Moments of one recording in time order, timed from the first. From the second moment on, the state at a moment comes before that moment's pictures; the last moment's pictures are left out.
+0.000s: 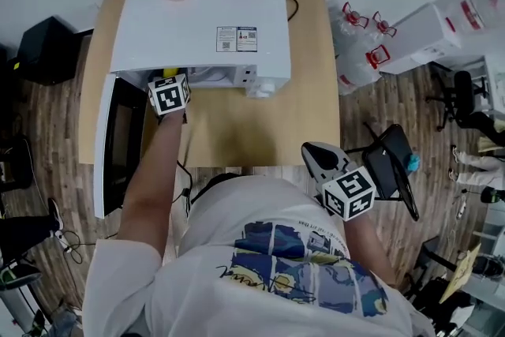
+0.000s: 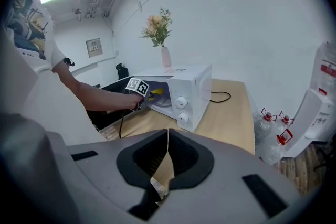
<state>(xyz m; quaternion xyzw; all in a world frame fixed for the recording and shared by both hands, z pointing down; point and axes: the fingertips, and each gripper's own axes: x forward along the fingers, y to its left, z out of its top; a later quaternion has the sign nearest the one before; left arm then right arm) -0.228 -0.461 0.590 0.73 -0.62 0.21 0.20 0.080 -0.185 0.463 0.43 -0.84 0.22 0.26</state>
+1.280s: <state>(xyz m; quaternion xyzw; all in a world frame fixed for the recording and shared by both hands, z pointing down) -0.215 -0.497 0.609 0.74 -0.61 0.24 0.15 0.101 -0.185 0.458 0.45 -0.82 0.23 0.28</state>
